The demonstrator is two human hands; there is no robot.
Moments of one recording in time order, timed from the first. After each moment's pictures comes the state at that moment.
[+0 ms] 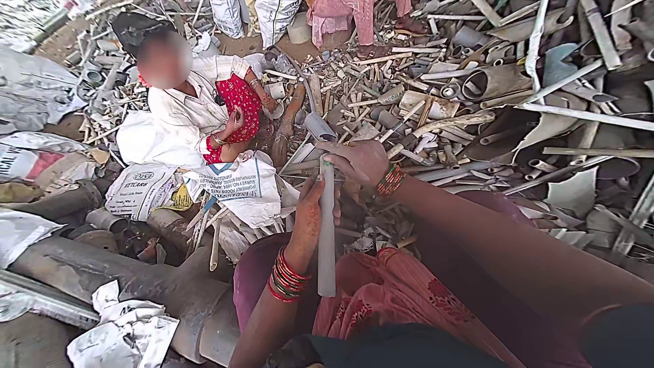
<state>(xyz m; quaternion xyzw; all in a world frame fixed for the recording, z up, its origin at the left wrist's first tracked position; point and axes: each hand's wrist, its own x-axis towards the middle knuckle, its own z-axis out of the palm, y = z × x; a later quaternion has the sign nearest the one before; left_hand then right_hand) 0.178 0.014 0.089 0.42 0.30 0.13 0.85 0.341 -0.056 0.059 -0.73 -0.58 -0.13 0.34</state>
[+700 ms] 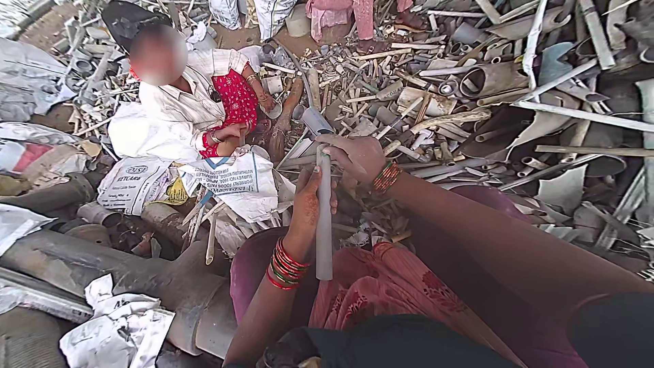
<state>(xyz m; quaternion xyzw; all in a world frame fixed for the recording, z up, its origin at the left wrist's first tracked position) 0.181 0.018 0.081 0.44 0.29 0.15 0.84 0.334 -0.054 0.057 -0.75 -0.55 -0.10 0.37</state>
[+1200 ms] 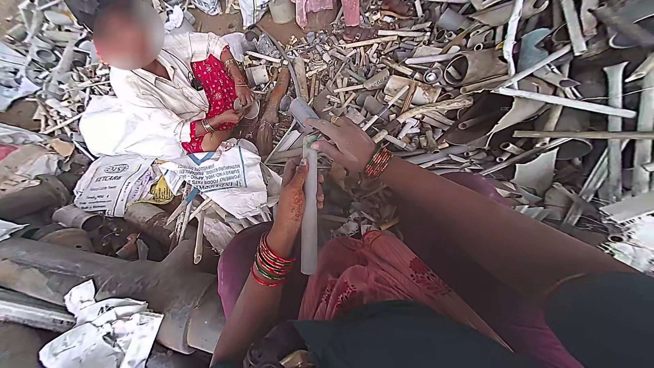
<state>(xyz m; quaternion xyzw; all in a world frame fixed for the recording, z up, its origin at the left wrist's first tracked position) 0.179 0.018 0.079 0.48 0.27 0.14 0.82 0.350 -0.060 0.064 -0.72 -0.61 -0.01 0.33</state>
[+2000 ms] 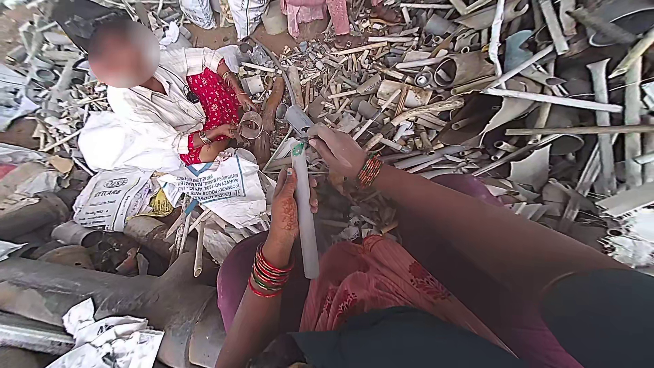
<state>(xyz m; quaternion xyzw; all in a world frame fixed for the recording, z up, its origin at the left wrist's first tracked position) 0.179 0.023 0.076 0.46 0.25 0.16 0.83 0.344 -0.057 0.065 -0.73 -0.54 0.04 0.42</state>
